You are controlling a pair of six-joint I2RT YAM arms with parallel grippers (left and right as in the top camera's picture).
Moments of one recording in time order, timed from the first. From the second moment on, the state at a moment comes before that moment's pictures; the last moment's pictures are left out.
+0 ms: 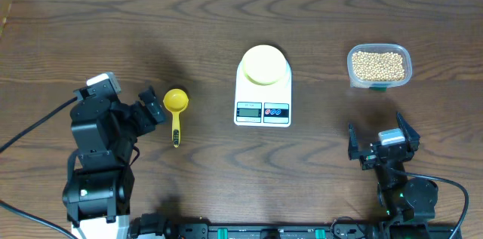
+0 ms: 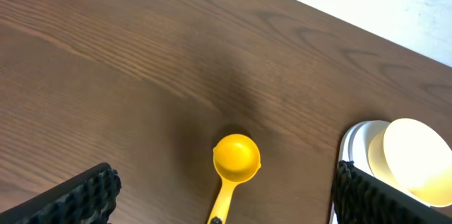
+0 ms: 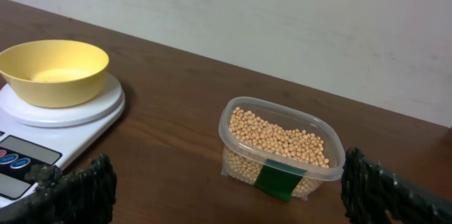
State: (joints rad) left arm 0.11 0.79 0.85 -0.67 -0.01 -0.29; right arm 0.04 0.01 0.01 -0.06 -0.12 -0.22
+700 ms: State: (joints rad) left arm 0.11 0.93 0.99 -0.83 -0.01 -0.24; right arm 0.04 0.01 0.01 -0.06 -0.12 -0.22
